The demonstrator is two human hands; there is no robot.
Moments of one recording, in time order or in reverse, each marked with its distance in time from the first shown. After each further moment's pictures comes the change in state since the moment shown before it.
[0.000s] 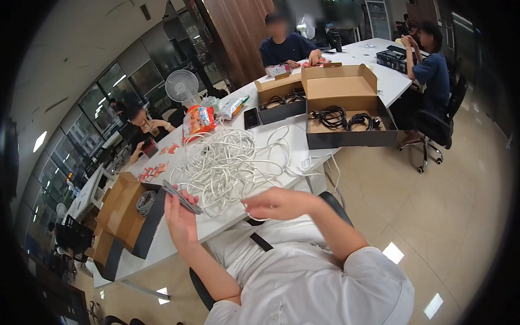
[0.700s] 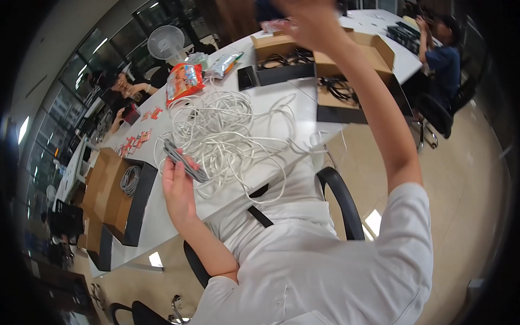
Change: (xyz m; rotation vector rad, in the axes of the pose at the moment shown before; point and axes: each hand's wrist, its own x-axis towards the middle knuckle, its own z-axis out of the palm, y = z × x) left_hand 0.050 -0.036 -0.017 0.169 -0.109 -0.081; right_hand 0.104 -0.022 -0.240 -1.814 0.762 0.170
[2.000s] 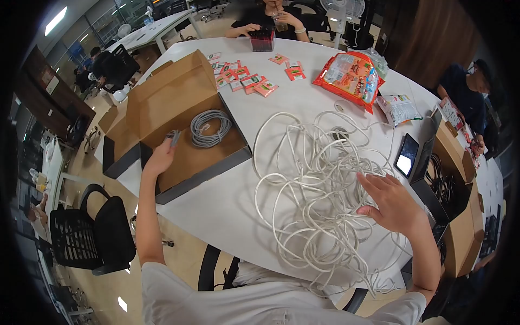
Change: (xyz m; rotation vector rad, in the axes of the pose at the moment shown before) left_hand 0.035 0.094 -0.397 1.555 0.441 -0.694; right_hand 0.052 -0.243 0.129 0.921 -1.038 -0.847
